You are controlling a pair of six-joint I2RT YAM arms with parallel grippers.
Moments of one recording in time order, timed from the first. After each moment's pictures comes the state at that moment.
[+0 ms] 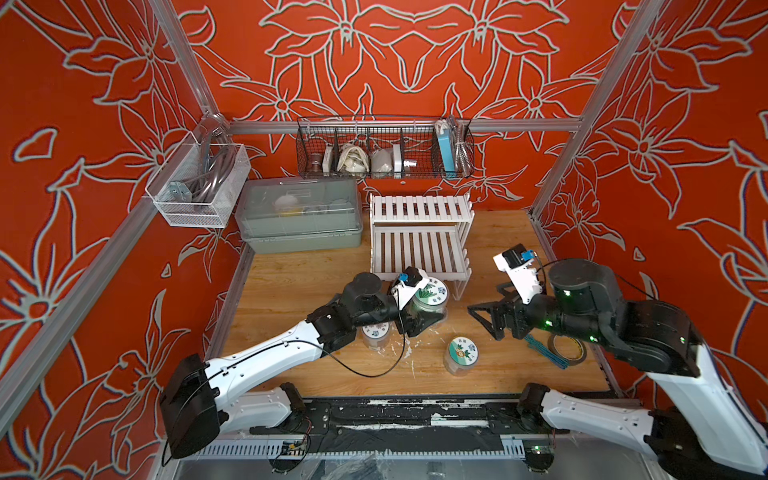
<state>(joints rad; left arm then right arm) -0.85 1.16 0.83 0.13 0.31 -0.02 0.93 0.91 1.55 -1.27 0.12 0.31</state>
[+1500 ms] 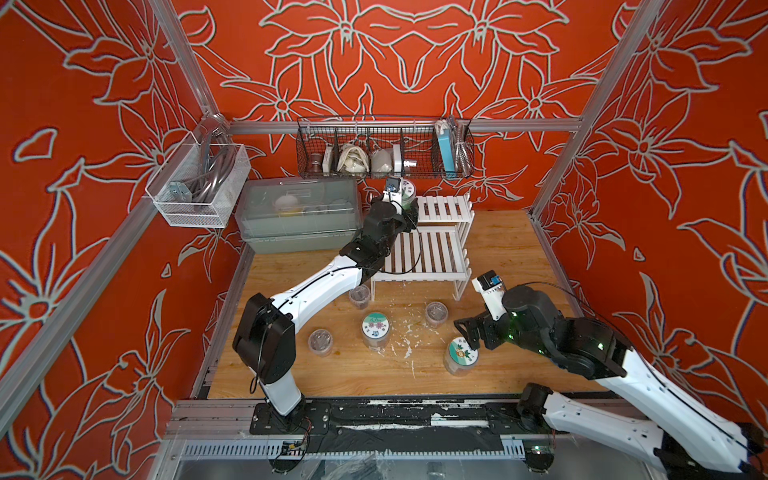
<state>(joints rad) -0.60 1.71 1.46 0.21 -0.36 -0.07 0.92 0.79 1.06 -1.02 0.19 0.35</state>
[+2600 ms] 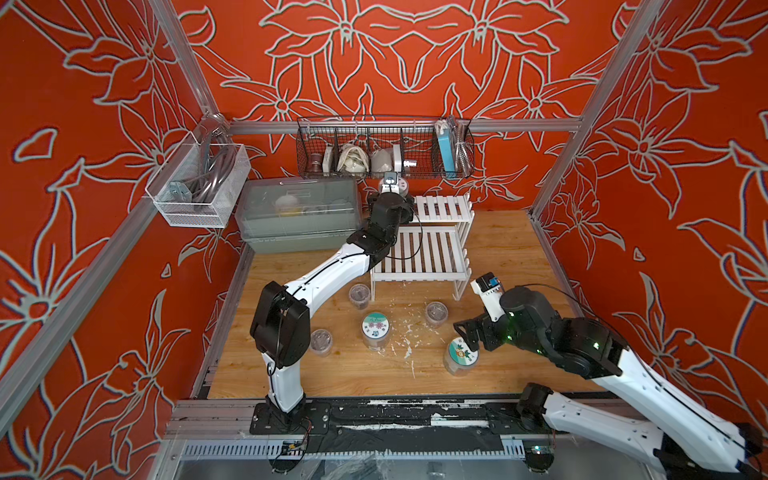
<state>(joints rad) -0.57 1.83 1.61 0.07 -0.50 -0.12 0.91 0.79 1.03 -1.02 0.17 0.36</state>
